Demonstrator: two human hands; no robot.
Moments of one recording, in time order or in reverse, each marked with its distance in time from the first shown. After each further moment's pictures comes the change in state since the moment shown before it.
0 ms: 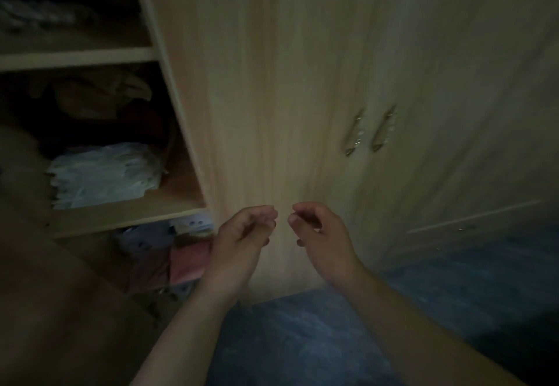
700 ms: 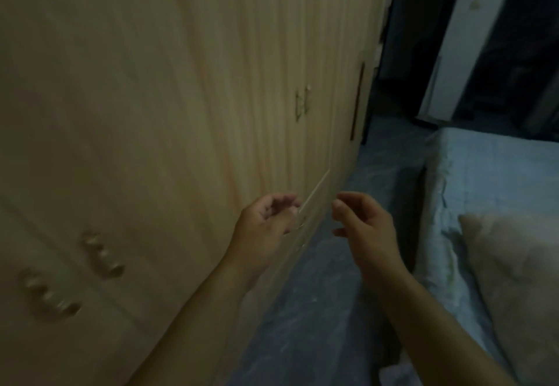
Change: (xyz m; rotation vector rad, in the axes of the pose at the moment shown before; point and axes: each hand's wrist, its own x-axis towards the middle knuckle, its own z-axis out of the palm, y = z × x) left_hand 0.065 0.085 0.463 0.003 -0.837 0.127; right_hand -0.013 0.027 -0.434 0.102 0.971 -0.062
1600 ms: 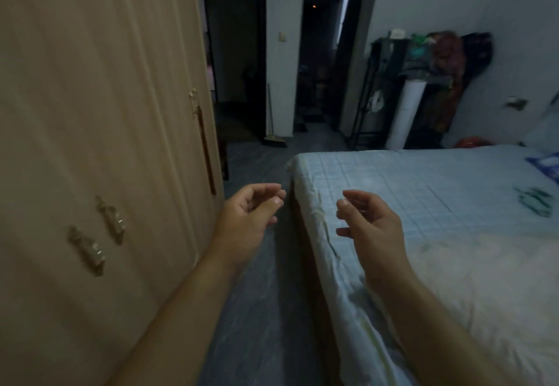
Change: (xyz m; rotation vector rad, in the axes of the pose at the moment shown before) left_hand 0.454 0.018 0.289 -0.134 -0.552 0.059; right_hand 0.391 0.006 -0.181 -0.136 0.654 -0.098
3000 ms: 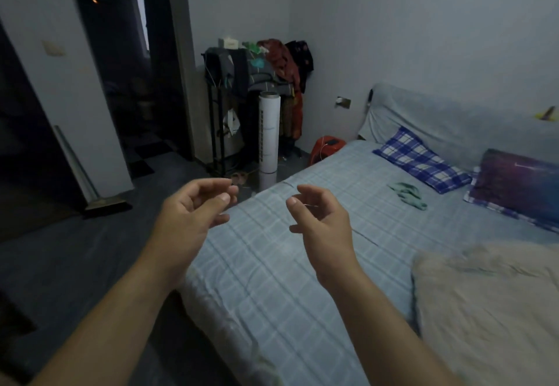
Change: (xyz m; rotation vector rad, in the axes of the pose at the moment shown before) left_hand 0.734 -0.103 0.198 -0.150 -0.653 0.076; right_hand 0.615 0.130 0.068 -0.138 0.522 -0.072
